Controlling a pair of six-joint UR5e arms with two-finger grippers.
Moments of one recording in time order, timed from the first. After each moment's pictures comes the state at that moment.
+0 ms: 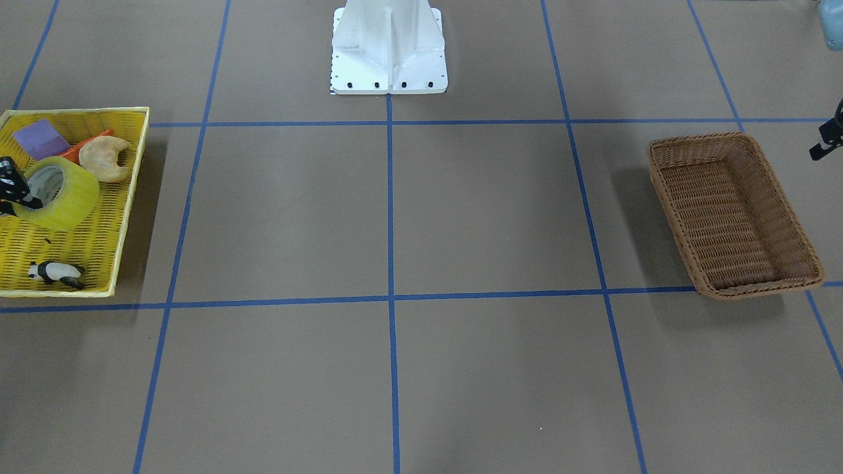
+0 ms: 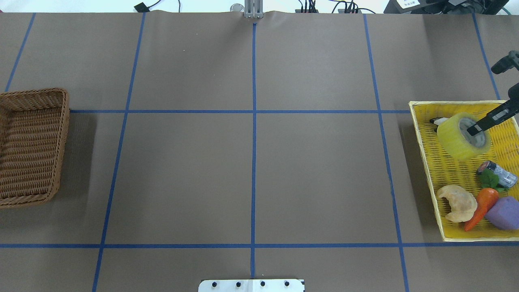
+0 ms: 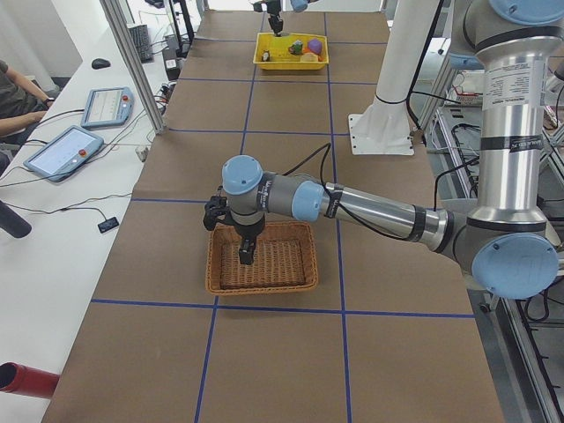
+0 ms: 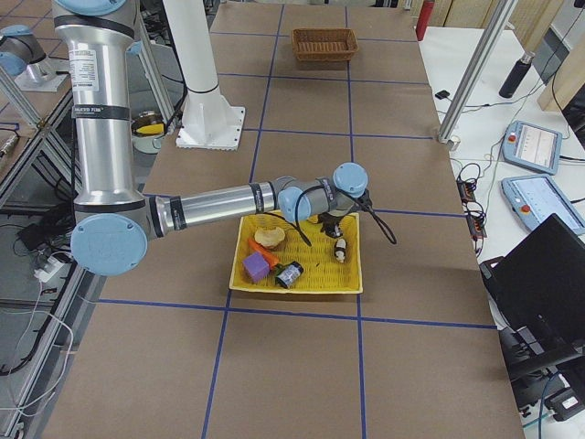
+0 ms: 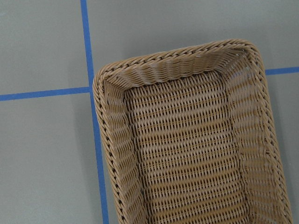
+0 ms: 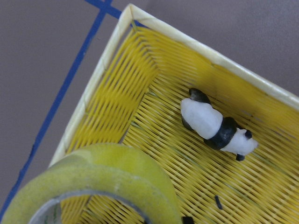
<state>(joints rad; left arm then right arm) -1.44 -1.52 -1.86 -1.54 -2.41 -0.12 1.23 -1.53 1.74 -1.49 2.60 -0.03</state>
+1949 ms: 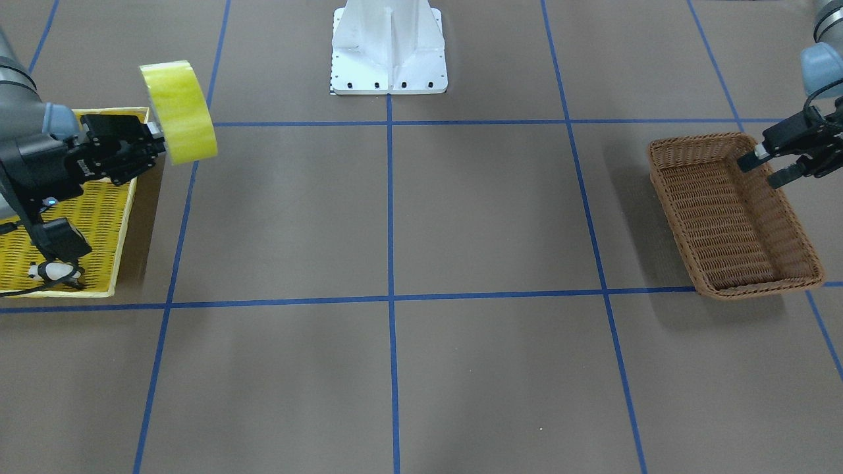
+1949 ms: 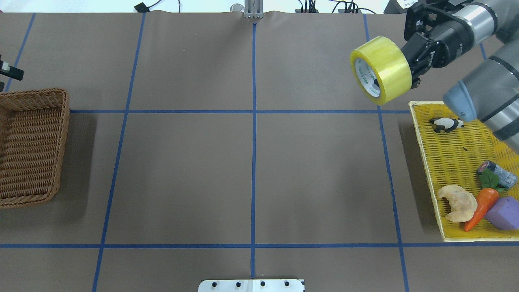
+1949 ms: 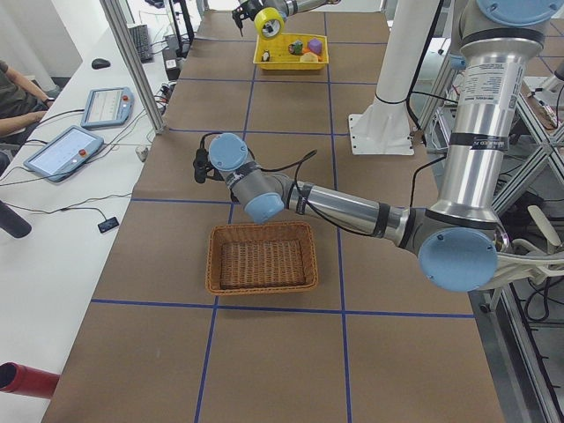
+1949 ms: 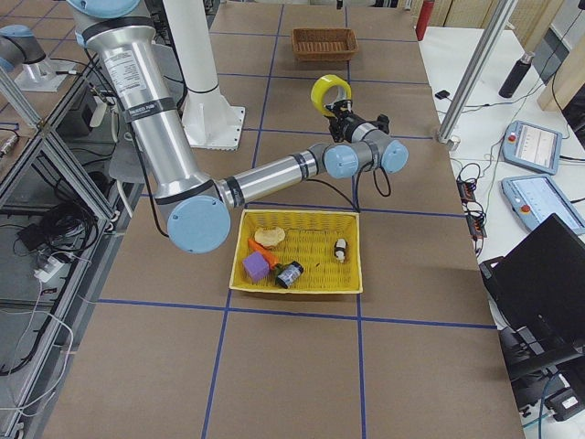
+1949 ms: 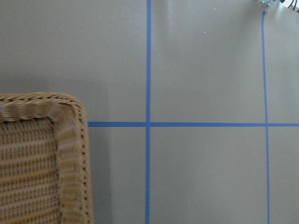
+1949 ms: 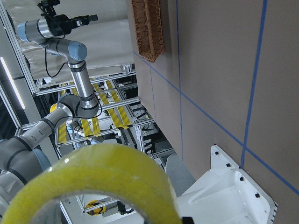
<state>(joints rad) -1.33 -1.71 -1.66 -2.32 -2.73 -0.94 1.09 -1.13 1.50 -1.71 3.59 0.13</state>
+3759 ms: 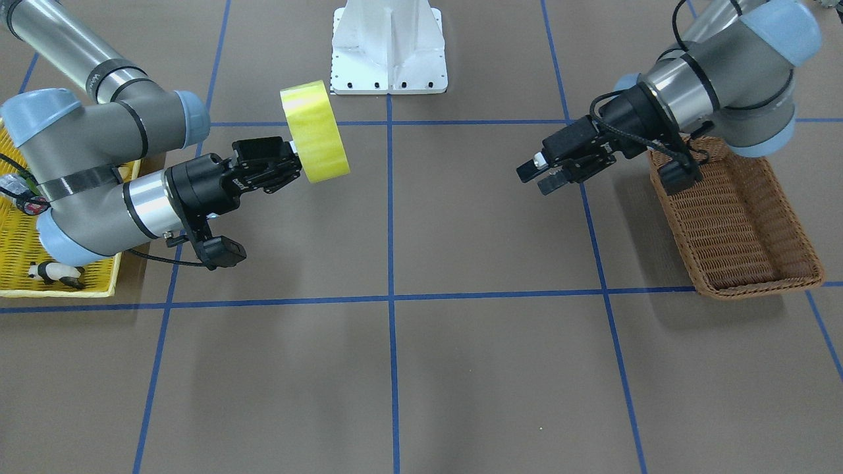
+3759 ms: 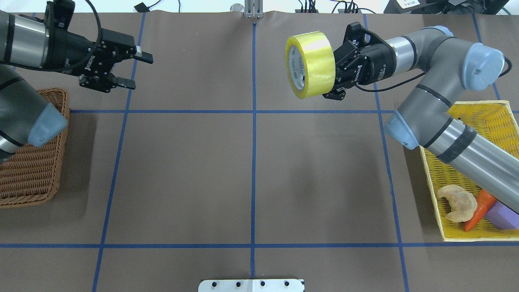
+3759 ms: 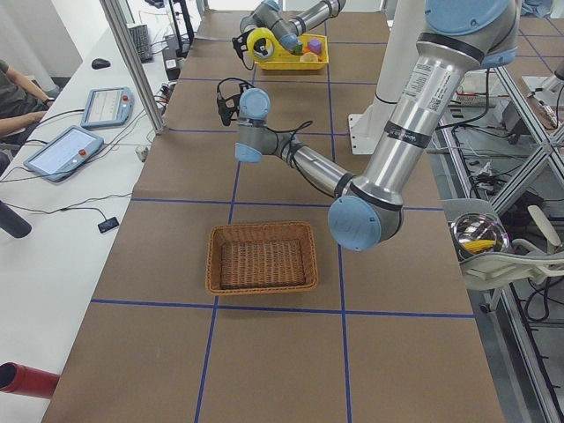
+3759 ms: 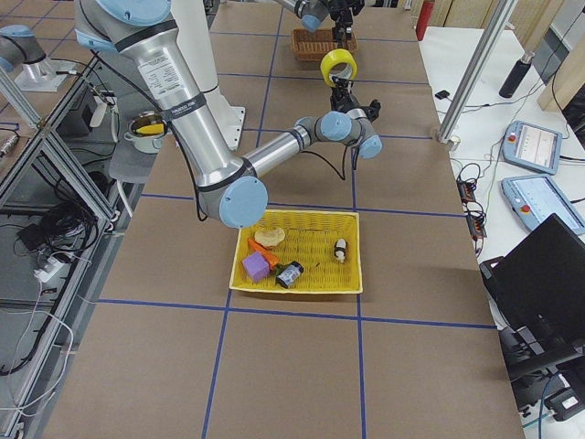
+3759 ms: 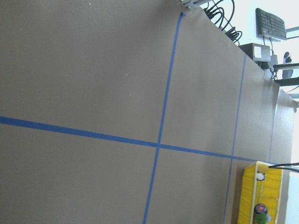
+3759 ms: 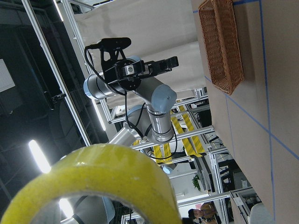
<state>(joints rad) -0.91 -2.00 -1.62 -2.89 -2.20 -2.01 0.86 -1.02 1.52 -2.31 3.96 -0.42</state>
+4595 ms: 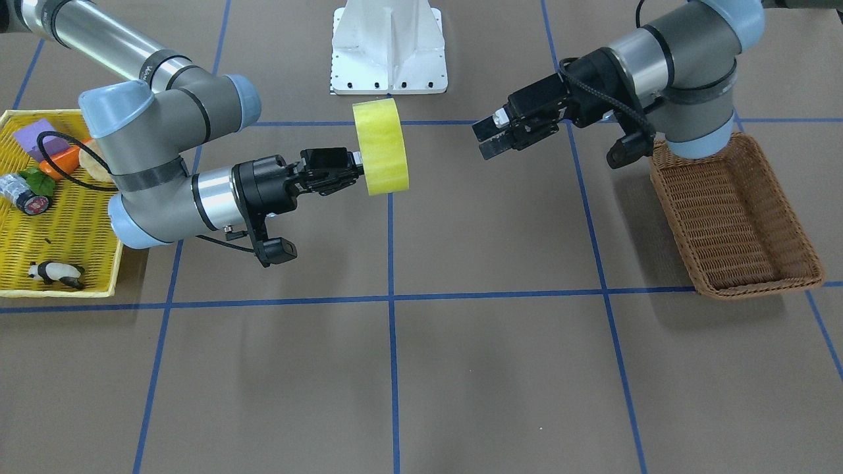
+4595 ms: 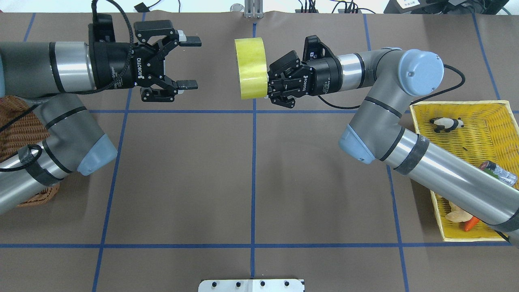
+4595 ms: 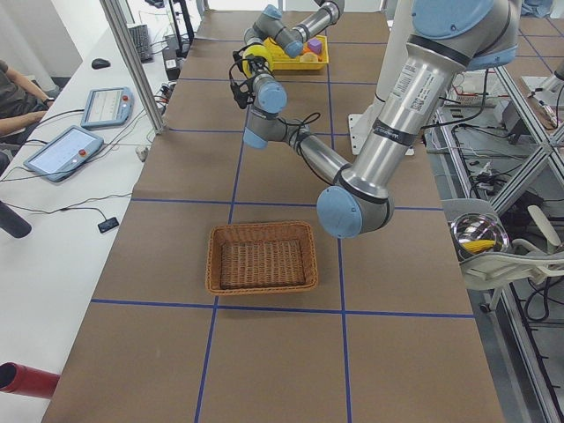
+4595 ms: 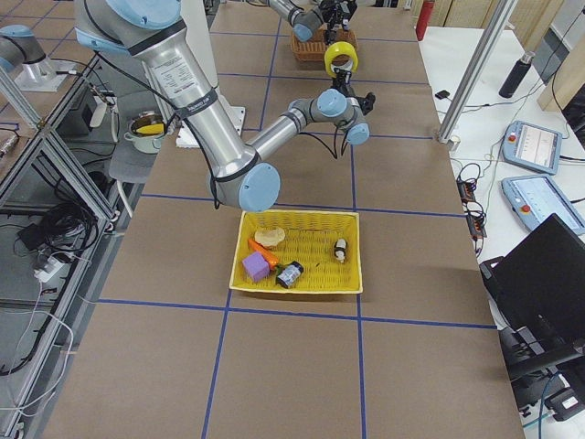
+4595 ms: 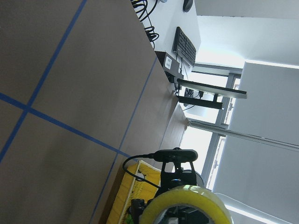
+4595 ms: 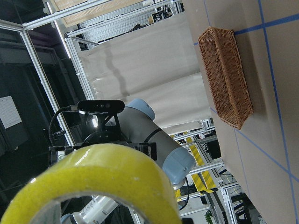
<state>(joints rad) -0.81 -2.07 -1.63 -3.09 -2.01 -2.29 0.77 -0.92 1.51 -2.60 4.07 -0.57</state>
